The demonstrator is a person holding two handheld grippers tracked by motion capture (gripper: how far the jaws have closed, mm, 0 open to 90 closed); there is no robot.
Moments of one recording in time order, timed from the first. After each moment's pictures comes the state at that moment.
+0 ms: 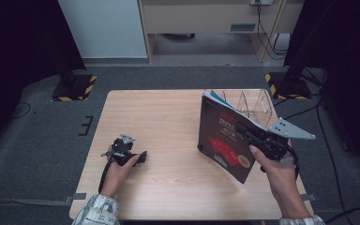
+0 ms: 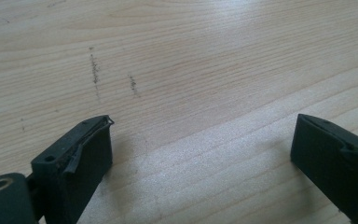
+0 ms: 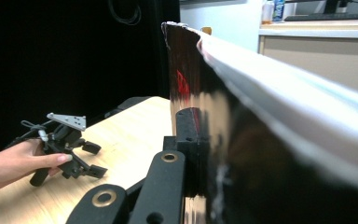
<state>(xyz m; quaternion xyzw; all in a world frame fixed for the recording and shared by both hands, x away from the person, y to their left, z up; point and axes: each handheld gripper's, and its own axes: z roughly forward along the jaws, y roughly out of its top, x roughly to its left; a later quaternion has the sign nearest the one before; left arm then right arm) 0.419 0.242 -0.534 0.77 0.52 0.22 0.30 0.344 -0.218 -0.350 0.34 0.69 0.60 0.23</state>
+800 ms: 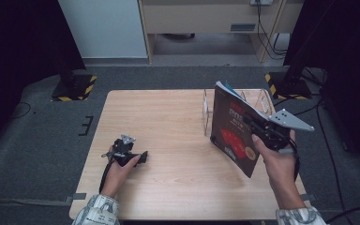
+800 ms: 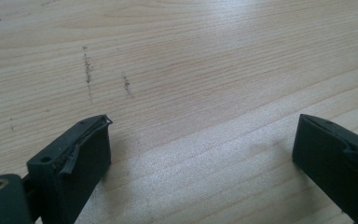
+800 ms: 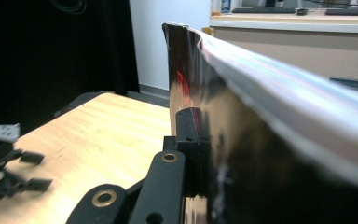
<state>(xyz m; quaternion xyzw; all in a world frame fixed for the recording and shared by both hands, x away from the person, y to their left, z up) 0.418 0.240 -0.536 0.77 0.52 0.21 0.31 0.366 -0.221 -0.343 0.41 0.67 0.55 0.29</state>
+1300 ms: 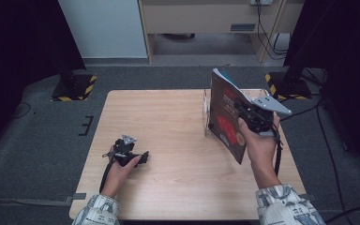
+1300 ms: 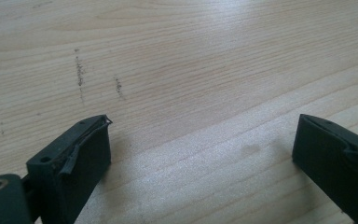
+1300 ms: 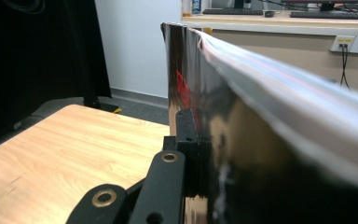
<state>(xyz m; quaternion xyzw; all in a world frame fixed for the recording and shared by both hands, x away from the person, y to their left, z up) 0.418 0.237 -0.536 0.77 0.52 0.21 0.31 0.409 -0.188 -0.339 0.45 0.65 0.52 0.33</state>
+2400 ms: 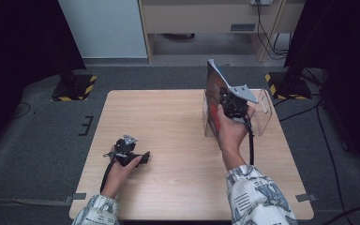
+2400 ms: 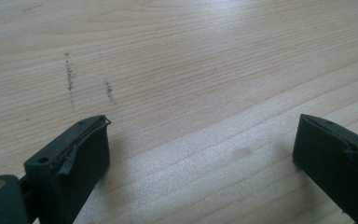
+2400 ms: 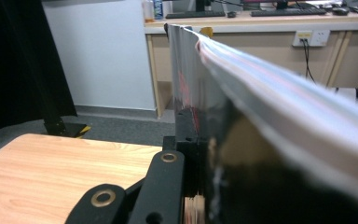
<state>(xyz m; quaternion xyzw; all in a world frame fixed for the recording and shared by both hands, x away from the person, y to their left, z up) 0.419 0.234 -0.536 0.77 0.51 0.21 0.31 0.469 -0.134 -0.364 0.51 0.59 0.50 0.38</state>
